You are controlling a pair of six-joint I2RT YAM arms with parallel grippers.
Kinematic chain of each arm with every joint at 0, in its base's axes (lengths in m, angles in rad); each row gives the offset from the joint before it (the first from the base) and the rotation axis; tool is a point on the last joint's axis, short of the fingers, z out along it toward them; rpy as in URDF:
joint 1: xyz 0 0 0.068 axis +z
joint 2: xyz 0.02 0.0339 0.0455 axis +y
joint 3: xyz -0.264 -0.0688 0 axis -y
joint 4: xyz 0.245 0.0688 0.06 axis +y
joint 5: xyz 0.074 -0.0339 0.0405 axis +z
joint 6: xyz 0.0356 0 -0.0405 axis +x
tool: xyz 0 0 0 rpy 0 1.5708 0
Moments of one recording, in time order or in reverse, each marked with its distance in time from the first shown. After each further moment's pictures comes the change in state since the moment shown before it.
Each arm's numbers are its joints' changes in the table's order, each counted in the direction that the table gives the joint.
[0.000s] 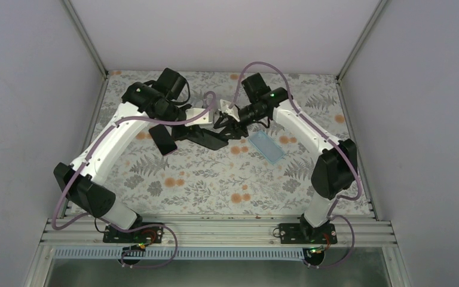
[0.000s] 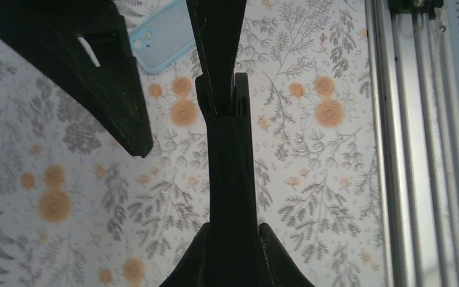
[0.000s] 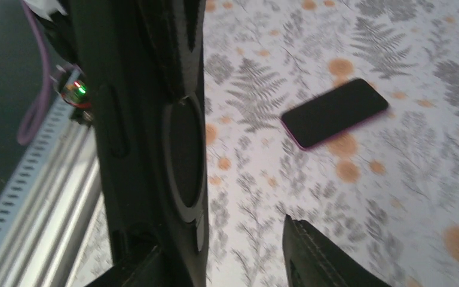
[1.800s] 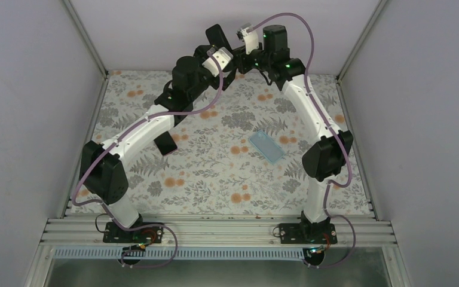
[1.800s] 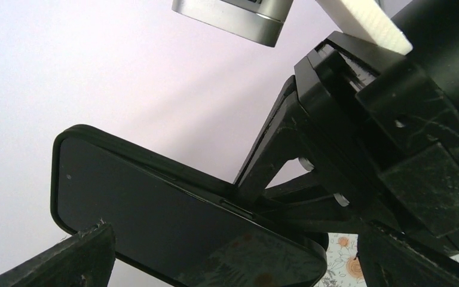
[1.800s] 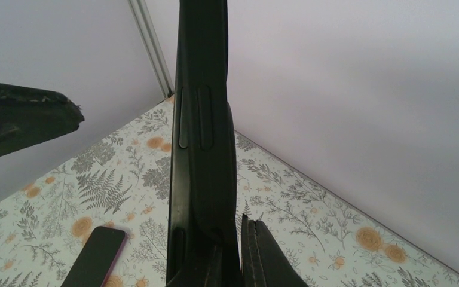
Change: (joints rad) left arm -0.065 0.146 -0.178 -1.458 0.510 -0.536; right arm -0.161 0.195 0.461 -0.447 -0.419 0.839
